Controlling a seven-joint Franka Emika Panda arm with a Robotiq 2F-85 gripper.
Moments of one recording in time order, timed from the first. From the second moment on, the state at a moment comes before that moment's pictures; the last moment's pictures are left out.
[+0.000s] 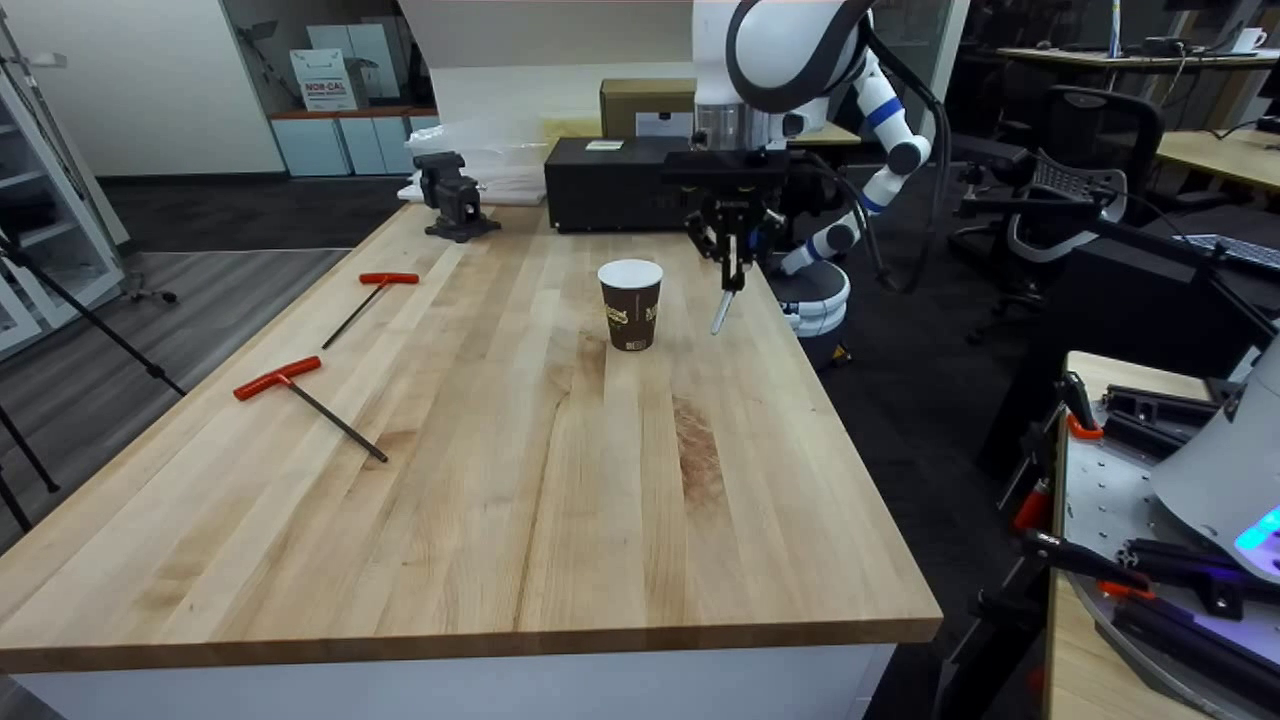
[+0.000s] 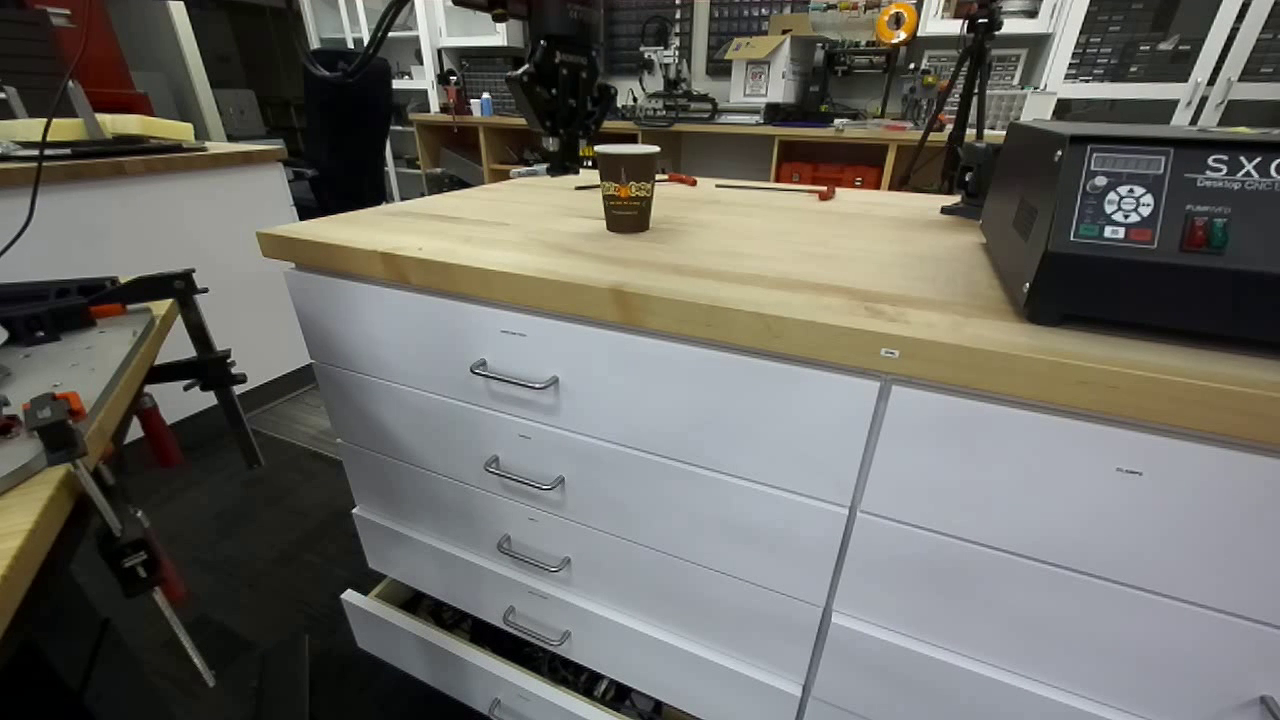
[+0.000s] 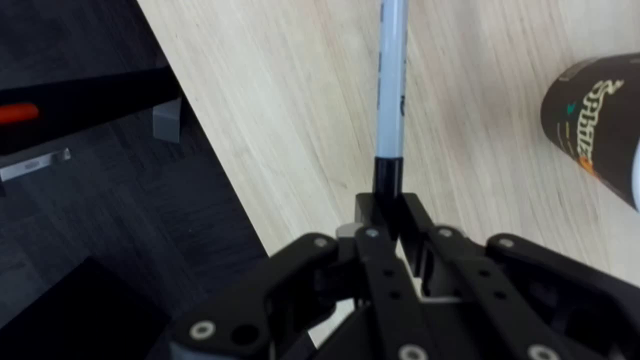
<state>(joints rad) 0.09 0.26 -0.08 -2.11 -0.03 2.33 1.37</state>
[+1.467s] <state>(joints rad) 0.07 0.04 -0.05 -2.09 -0.36 2.46 0.96</state>
